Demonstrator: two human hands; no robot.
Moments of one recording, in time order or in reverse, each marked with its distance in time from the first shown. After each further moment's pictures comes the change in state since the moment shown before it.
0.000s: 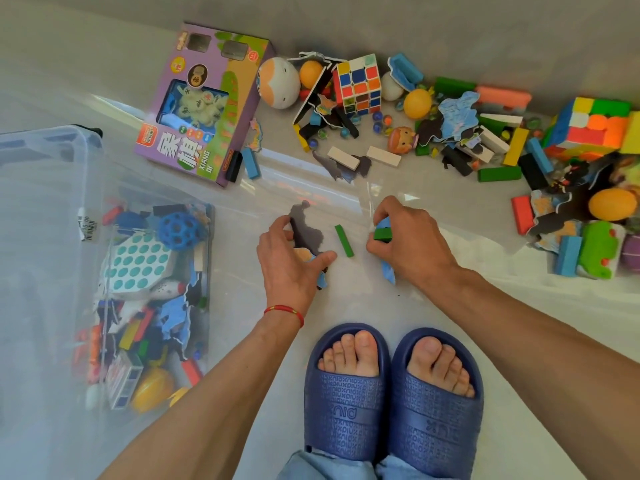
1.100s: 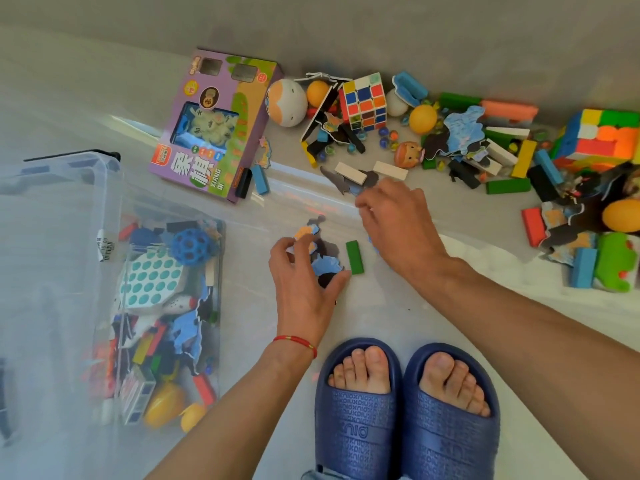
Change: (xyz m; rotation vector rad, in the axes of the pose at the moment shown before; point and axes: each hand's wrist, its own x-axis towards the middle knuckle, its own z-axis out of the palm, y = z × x) left_hand -0.018 -0.002 -0.002 0.132 0.024 0.257; right_hand 0.035 -0.022 0.004 -0.170 0.278 -0.271
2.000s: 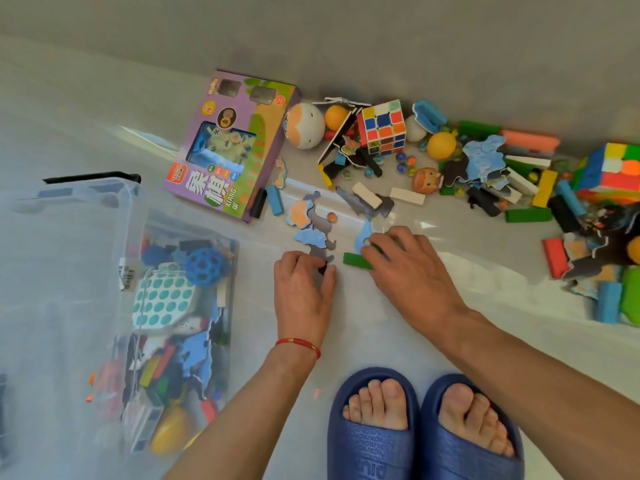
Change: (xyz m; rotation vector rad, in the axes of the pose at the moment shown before) left_hand 0.038 -0.009 -0.011 0.086 0.043 -0.045; right_hand -0.023 -0.003 0.013 -0.370 -0.219 -0.231
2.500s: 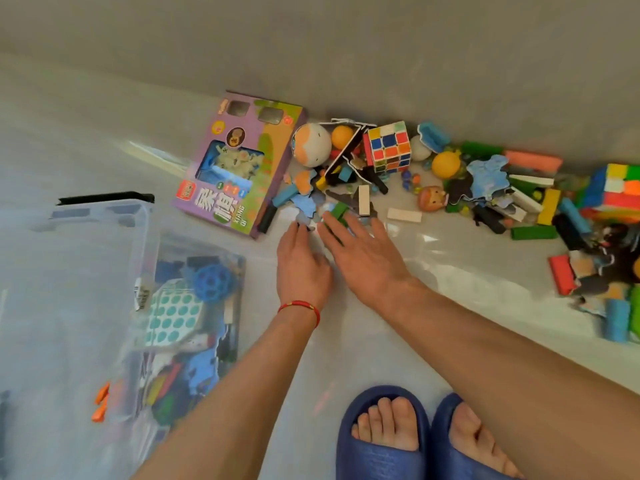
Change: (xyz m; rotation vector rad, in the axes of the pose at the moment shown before) left_hand 0.063 0.007 -0.003 -0.067 -0.107 -0.113; right_hand 0.075 -0.040 -0.024 -0.053 -0.197 -0.028
